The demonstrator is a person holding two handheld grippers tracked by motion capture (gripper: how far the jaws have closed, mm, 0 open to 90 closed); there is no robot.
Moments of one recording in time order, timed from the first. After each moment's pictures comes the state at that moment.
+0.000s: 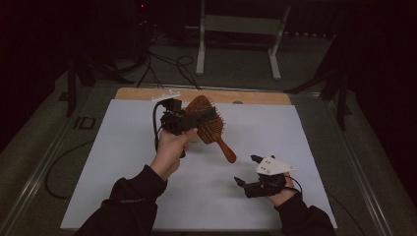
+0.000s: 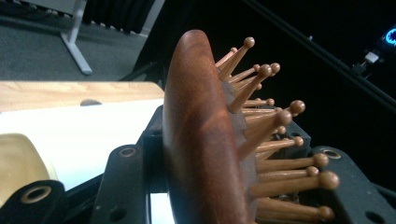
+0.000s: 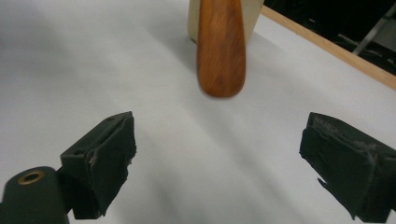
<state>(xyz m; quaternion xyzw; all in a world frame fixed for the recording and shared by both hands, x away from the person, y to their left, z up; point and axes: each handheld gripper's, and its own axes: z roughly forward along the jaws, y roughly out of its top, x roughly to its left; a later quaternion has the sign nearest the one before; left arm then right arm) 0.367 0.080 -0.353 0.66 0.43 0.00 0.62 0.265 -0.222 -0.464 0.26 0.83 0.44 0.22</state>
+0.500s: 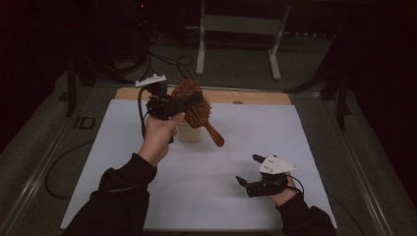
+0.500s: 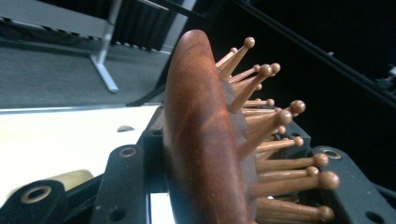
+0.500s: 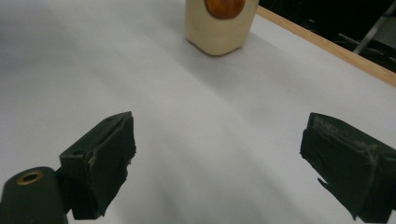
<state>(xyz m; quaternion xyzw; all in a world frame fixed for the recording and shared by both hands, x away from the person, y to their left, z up) 0.386 0.110 -0.324 0.65 0.44 0.05 0.62 0.267 -0.227 -0.465 0.27 0.83 0.45 0.22</state>
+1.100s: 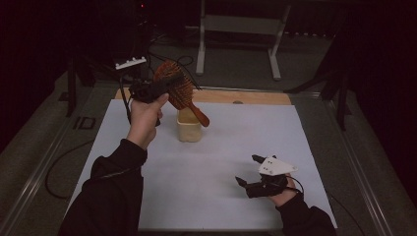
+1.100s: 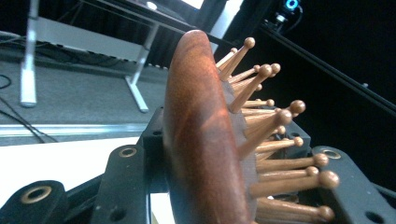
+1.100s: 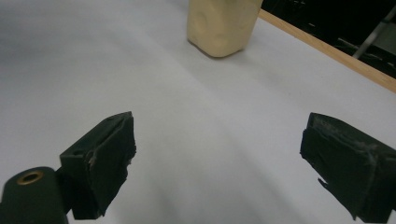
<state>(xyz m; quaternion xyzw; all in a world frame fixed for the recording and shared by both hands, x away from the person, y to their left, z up) 0.413 0.149 -0.304 0.62 0.48 0.10 0.62 0.265 -0.227 -0.465 0.26 0.83 0.45 0.22</state>
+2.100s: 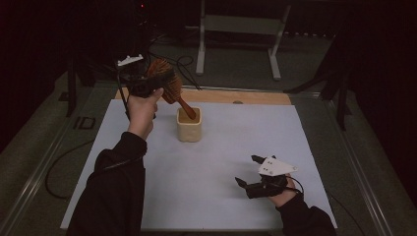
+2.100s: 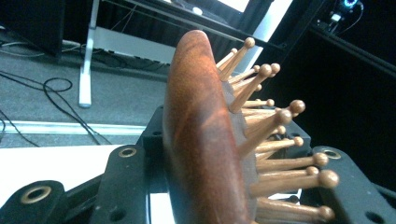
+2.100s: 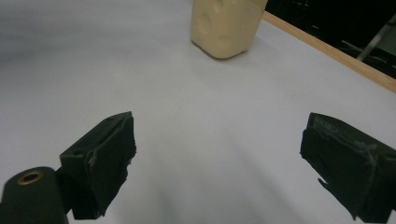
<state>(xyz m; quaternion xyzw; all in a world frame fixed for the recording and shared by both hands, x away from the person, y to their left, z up) 0.445 0.159 -0.328 0.61 0.52 0.16 0.58 0.264 -0.226 -0.466 0.26 0.83 0.45 0.22</state>
